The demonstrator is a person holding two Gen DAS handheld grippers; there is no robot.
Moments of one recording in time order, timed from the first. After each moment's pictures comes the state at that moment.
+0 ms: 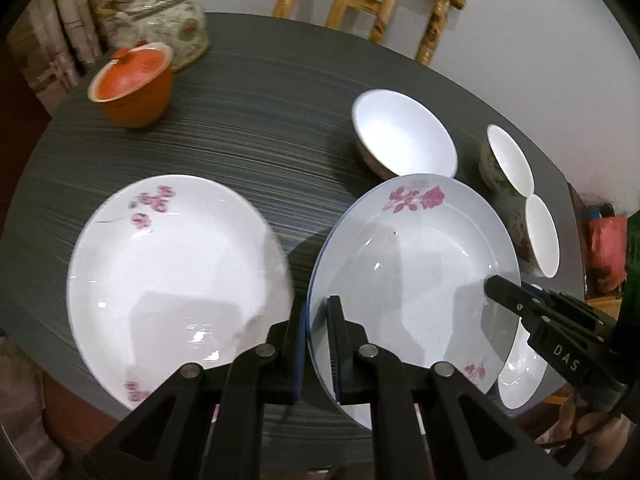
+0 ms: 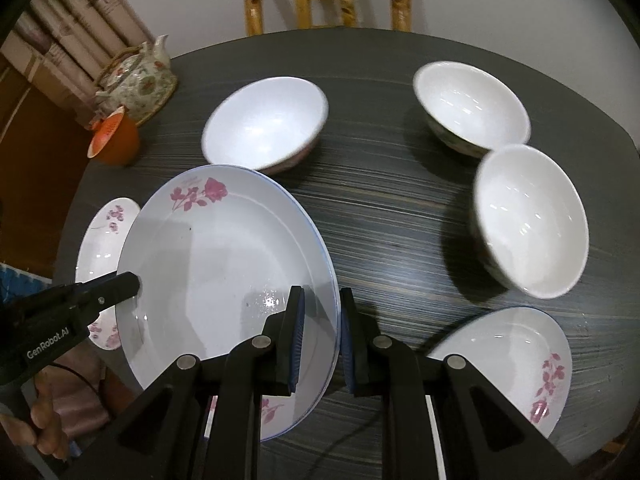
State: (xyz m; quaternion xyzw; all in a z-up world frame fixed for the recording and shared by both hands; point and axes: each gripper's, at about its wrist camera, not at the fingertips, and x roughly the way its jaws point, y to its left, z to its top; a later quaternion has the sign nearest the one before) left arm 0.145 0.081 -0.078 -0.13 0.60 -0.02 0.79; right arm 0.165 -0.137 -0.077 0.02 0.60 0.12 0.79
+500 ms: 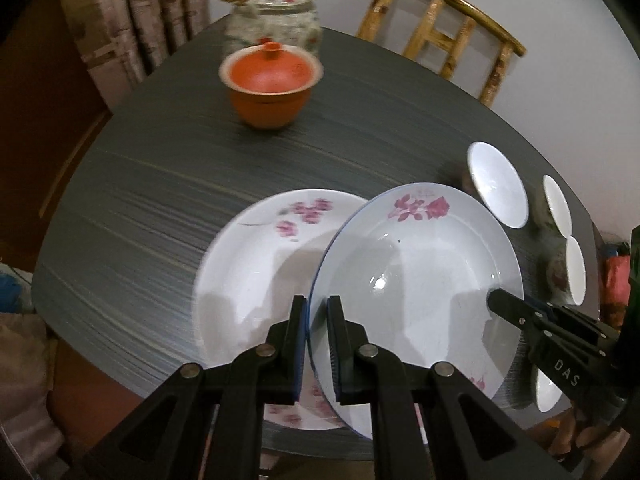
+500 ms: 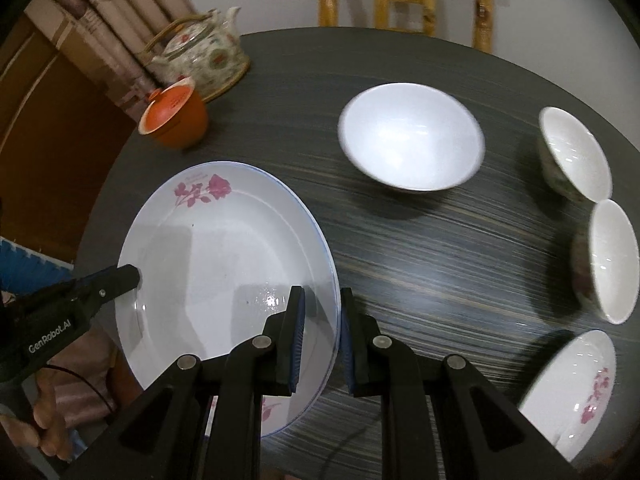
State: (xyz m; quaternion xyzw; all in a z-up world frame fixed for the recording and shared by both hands) left arm 0.121 0.190 -0.075 -0.15 0.58 0.04 0.80; right arm 0.171 -0.027 -0.074 0.00 0.60 0.17 0.78
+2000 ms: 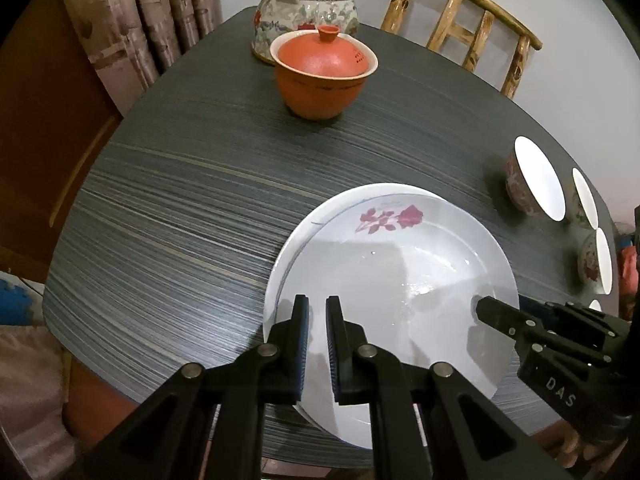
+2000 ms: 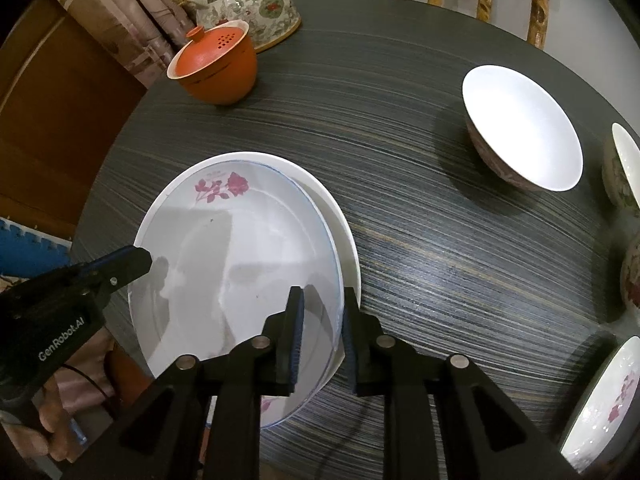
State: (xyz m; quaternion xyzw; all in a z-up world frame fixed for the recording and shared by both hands) left arm 0.115 0.226 -0.103 -0.12 0.59 0.05 0.80; right arm 0.163 0.052 -0.108 -0.03 0.62 0.18 0.76
